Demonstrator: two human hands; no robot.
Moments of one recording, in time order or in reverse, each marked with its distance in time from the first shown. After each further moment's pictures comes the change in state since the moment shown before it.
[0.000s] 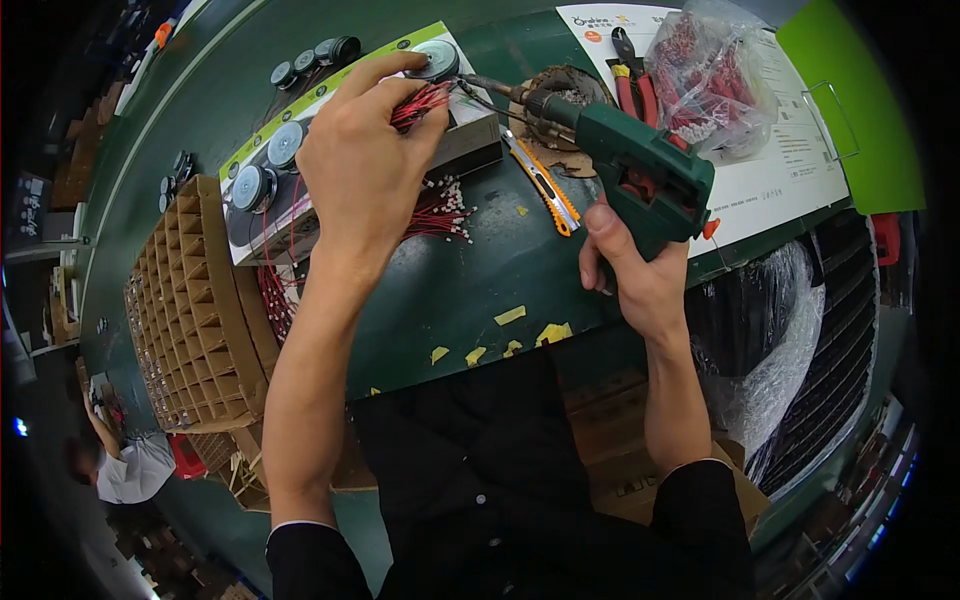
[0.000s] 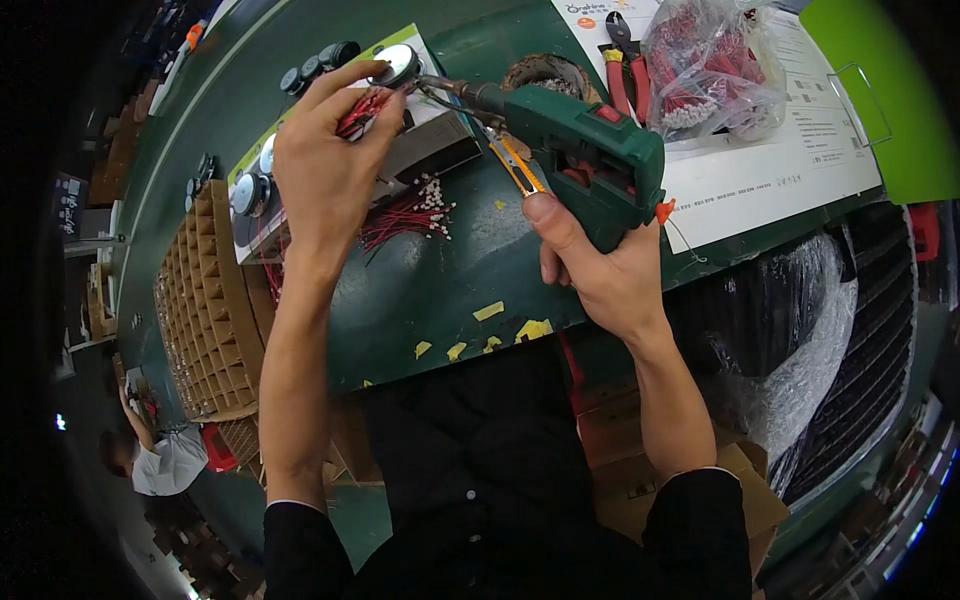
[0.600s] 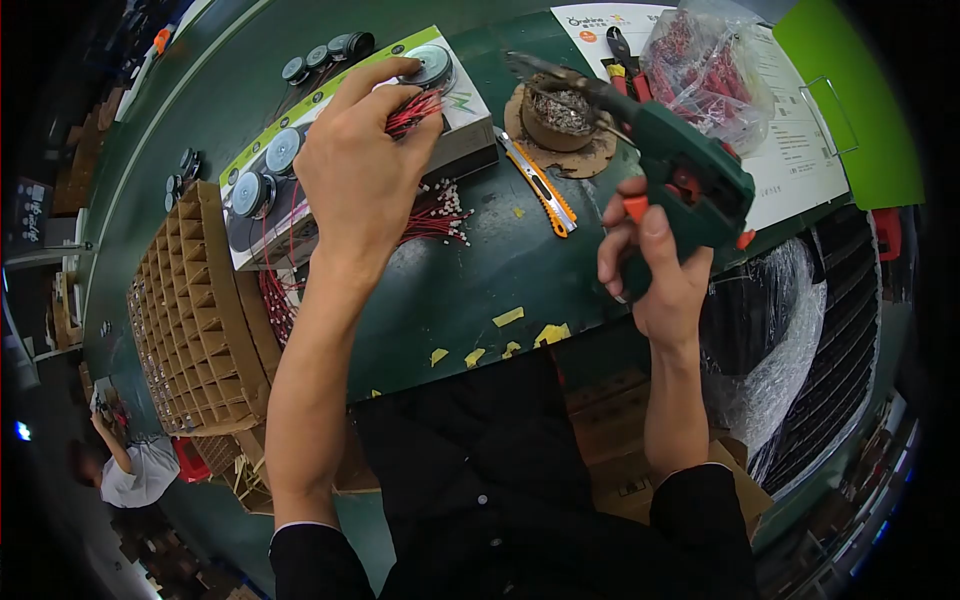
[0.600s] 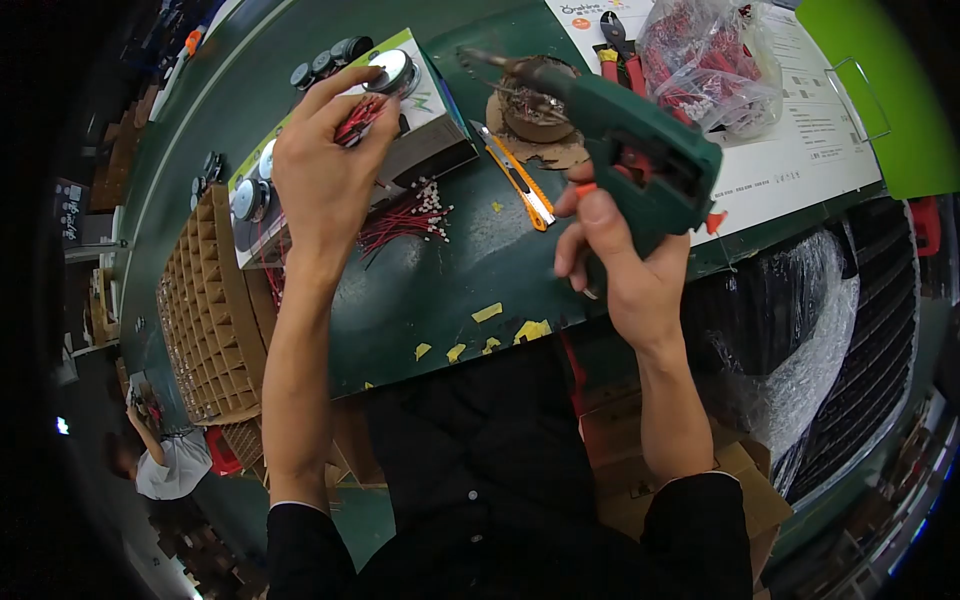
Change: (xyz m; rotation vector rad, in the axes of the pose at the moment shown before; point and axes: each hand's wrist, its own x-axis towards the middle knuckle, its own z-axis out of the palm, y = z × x) left_hand 0.000 0.000 0.002 0.010 0.011 0.018; right_hand -0.007 0.000 -0.014 0.198 0.057 -0.096
